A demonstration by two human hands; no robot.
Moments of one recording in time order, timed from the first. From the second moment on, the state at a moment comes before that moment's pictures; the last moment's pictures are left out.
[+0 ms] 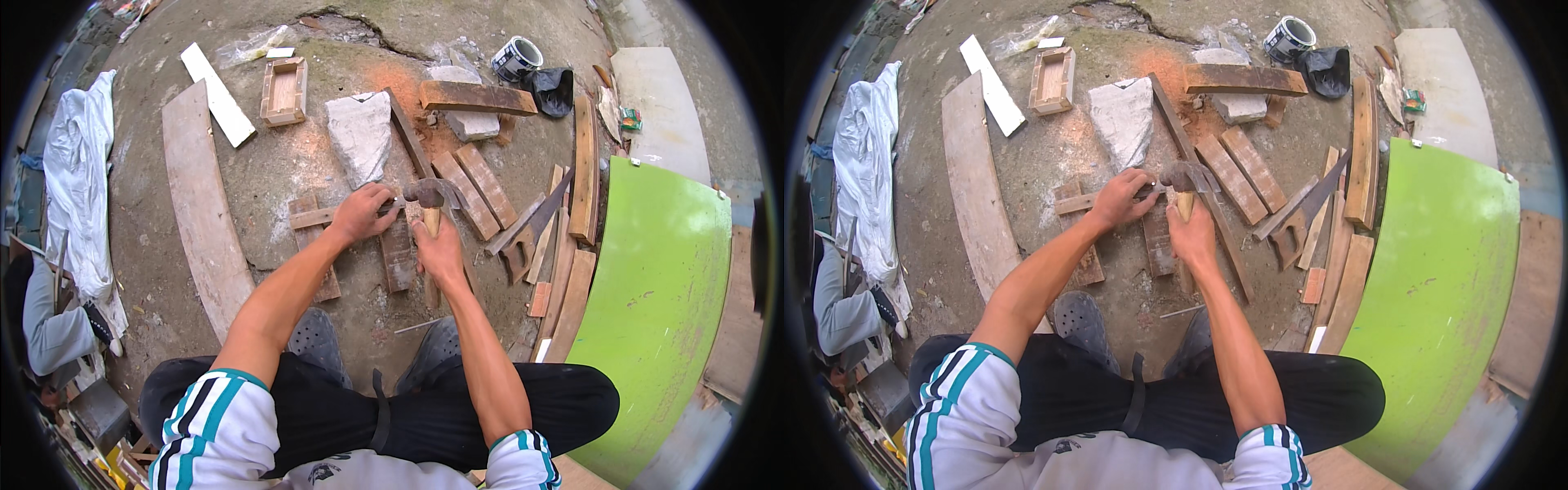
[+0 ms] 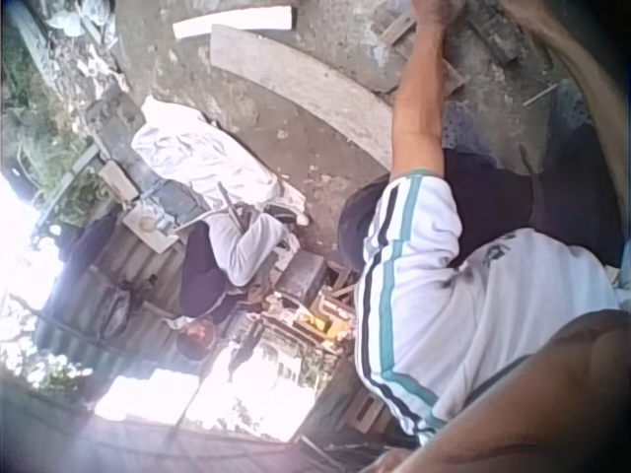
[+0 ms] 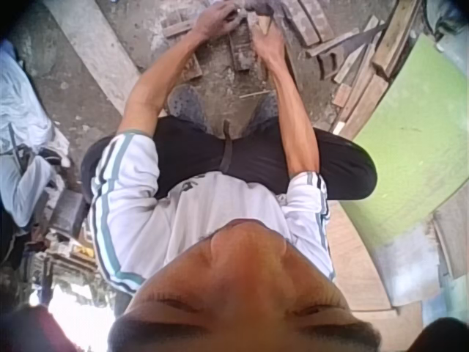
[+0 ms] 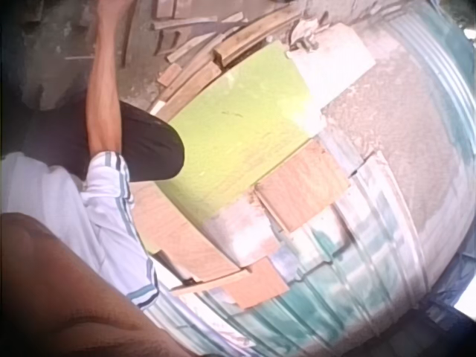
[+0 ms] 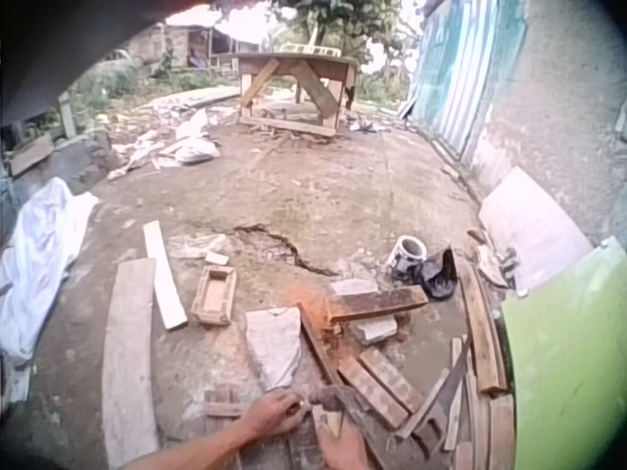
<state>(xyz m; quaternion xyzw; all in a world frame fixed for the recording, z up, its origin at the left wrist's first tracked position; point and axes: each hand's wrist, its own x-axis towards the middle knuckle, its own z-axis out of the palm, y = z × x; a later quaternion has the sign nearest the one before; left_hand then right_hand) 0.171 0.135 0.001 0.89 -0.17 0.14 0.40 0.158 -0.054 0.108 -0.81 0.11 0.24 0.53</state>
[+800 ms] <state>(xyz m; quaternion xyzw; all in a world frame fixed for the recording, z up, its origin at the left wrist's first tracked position) 0.178 0.144 0.009 0.91 -0.21 0.12 0.34 0.154 -0.064 0.090 -0.88 0.04 0.19 0.43</state>
